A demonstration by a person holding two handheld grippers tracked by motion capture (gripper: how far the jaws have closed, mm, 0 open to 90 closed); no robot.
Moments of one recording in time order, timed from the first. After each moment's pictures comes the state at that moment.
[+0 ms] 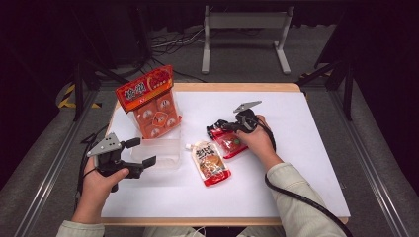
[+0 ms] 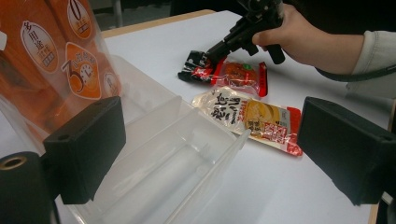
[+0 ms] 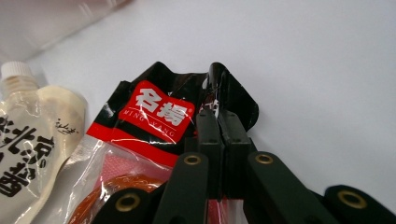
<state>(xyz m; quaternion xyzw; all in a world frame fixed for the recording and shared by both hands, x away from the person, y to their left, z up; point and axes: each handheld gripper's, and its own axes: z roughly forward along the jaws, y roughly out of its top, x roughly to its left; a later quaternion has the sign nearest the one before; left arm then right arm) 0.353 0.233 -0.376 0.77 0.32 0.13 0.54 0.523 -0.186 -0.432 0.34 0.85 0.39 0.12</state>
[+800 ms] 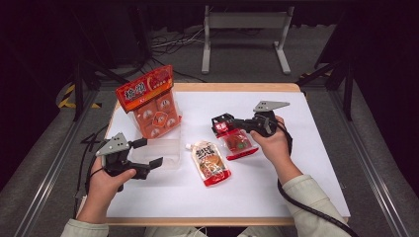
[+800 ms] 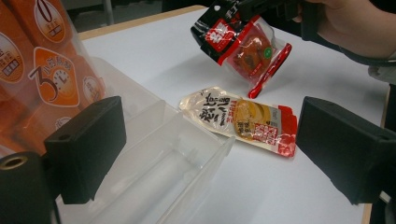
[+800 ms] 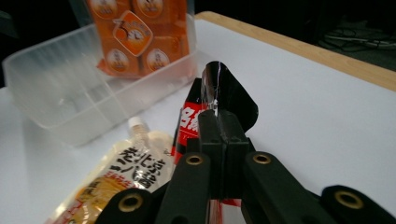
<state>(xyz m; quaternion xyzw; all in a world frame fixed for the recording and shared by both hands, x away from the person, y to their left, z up) 0.353 0.215 -0.374 0.78 0.30 0.12 0.53 0.461 -0.215 -0.369 0.30 0.80 0.51 0.12</state>
